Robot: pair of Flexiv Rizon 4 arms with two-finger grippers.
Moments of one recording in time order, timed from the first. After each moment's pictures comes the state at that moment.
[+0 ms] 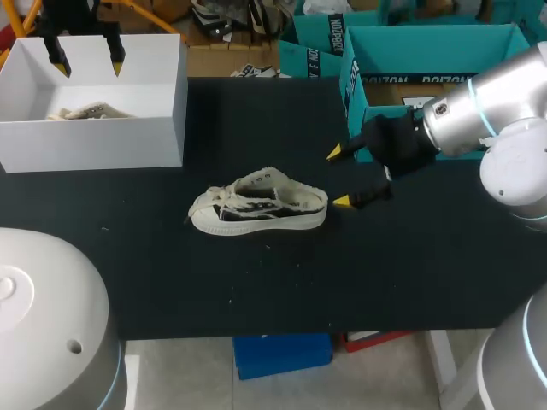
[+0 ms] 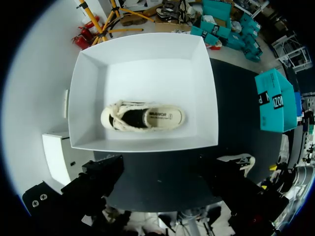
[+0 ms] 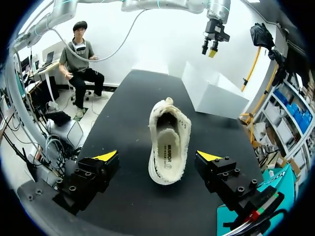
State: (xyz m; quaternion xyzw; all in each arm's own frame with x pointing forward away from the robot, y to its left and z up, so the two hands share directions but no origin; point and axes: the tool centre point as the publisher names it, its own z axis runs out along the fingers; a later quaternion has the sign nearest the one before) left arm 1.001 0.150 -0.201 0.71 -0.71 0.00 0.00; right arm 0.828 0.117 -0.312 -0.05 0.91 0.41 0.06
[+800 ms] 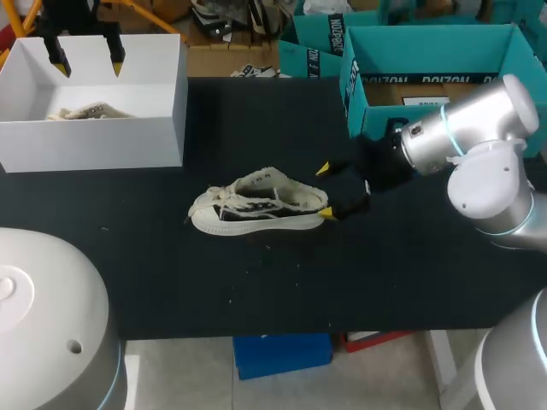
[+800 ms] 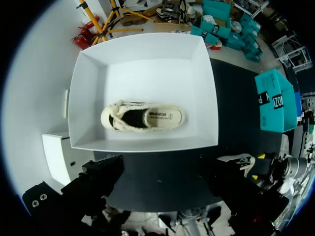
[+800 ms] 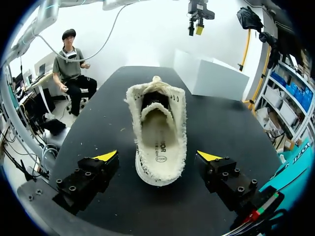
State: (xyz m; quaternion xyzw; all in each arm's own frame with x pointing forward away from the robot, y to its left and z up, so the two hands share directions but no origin) left arm 1.001 0.150 -0.201 0.71 -0.71 0.00 0.00; right arm 0.858 0.132 -0.386 0.01 0.91 0.42 0.03
